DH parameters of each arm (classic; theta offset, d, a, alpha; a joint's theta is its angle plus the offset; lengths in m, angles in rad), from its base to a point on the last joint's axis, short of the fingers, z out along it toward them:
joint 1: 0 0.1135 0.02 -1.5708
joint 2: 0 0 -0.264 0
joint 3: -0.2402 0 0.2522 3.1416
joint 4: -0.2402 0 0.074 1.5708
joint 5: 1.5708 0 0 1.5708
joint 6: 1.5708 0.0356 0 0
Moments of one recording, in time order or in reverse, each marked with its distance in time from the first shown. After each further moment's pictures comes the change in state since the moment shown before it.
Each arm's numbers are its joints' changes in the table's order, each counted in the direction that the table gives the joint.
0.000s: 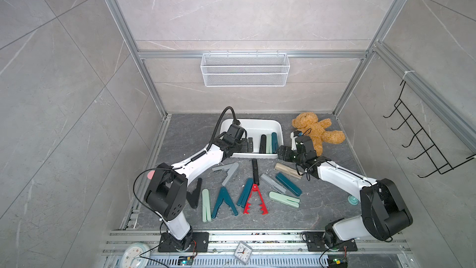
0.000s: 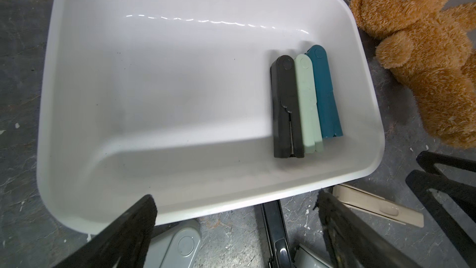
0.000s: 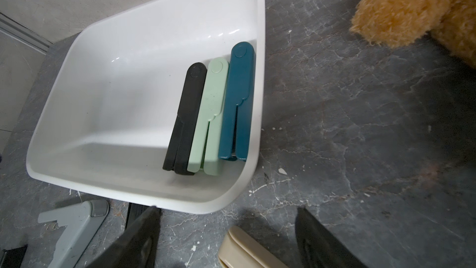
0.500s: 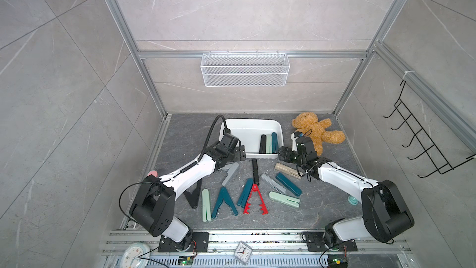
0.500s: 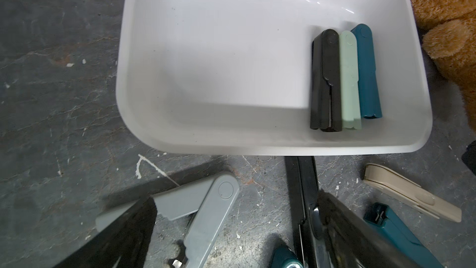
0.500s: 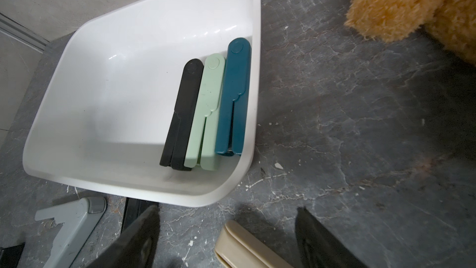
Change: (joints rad) left arm -0.011 -0.171 0.203 -0.038 -0.094 -0.113; right arm 0.000 -0.016 0.019 -0.003 0.004 0.001
